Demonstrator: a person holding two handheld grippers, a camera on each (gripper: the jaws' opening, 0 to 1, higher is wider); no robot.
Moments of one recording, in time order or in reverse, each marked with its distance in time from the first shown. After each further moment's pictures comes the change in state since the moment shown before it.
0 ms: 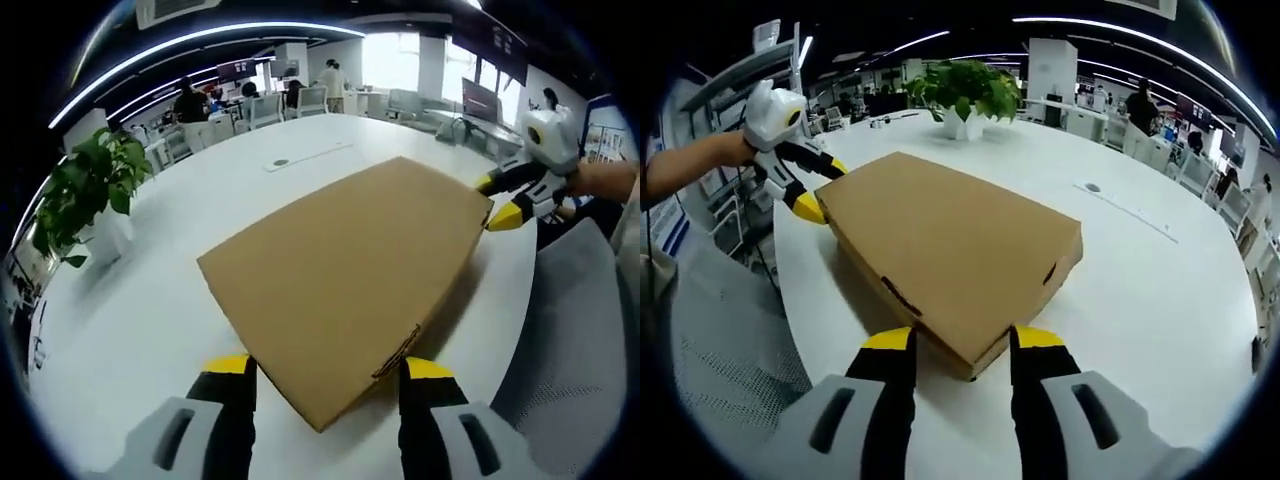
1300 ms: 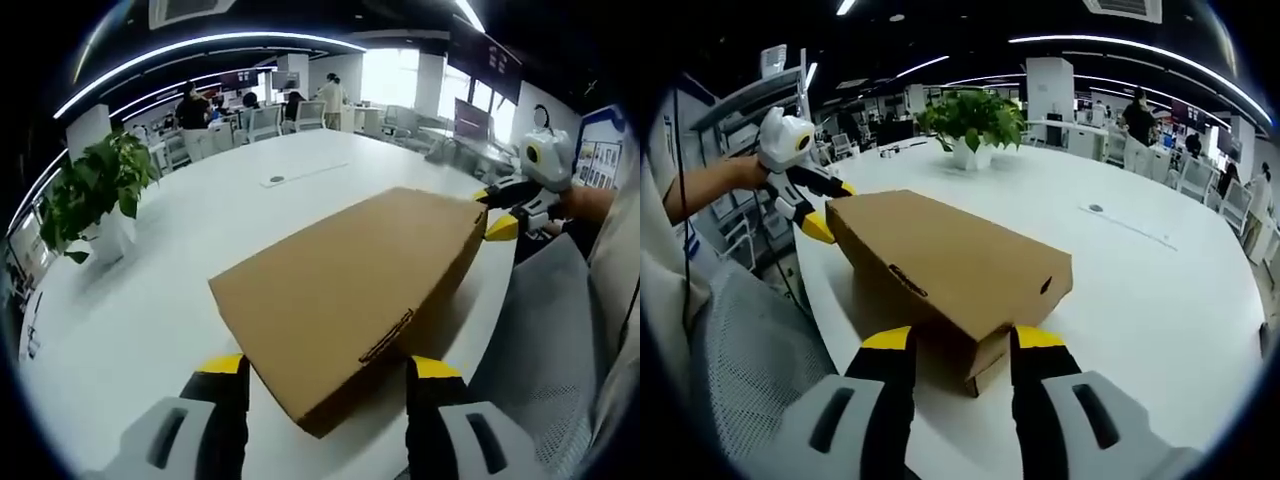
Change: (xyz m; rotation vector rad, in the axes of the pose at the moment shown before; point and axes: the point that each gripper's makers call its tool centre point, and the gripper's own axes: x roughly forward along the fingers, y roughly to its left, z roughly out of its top) left arm -0.039 -0.010 0.013 -0.054 -0.080 -0.046; right arm -0.038 0.020 0.027 0.057 -0.129 0.038
